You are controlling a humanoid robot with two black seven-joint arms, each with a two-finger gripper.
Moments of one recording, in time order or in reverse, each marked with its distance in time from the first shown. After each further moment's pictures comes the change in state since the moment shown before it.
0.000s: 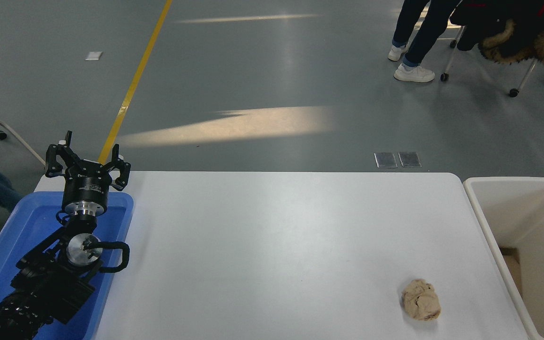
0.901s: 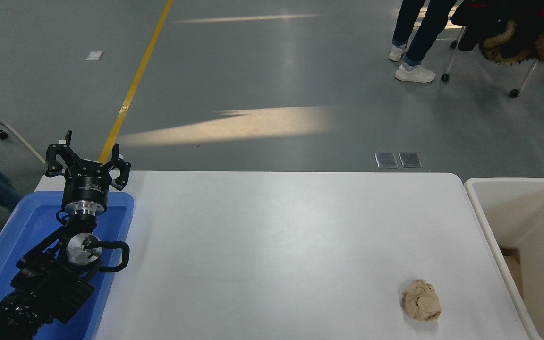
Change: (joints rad) left arm -0.001 0.000 0.000 0.000 -0.001 -0.001 0.000; right arm 0.054 -0.002 0.008 0.039 -0.005 0.054 0.014
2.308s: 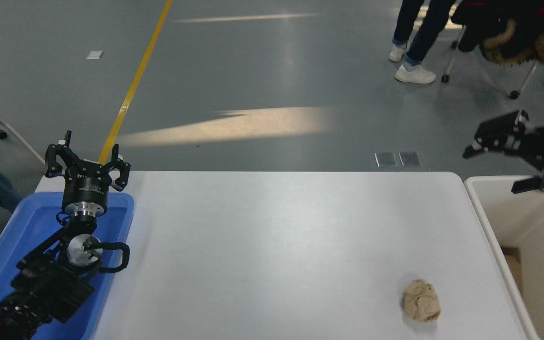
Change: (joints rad) left arm 0.002 0.001 0.000 0.000 -0.001 0.000 0.000; right arm 2.165 -0.098 -0.776 1.489 -0.336 0.590 -0.005
